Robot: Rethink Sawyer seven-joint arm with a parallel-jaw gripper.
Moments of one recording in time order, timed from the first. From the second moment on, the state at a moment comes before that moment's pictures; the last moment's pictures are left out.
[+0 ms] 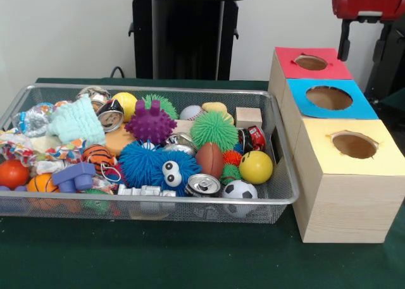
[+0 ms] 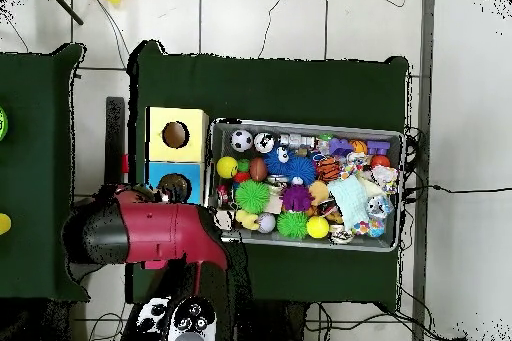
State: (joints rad) arm 0.21 -0.81 -0.11 1.78 0.17 0.48 1.84
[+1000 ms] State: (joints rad) arm 0.11 -0.85 -0.13 1.76 0.17 0.51 1.84
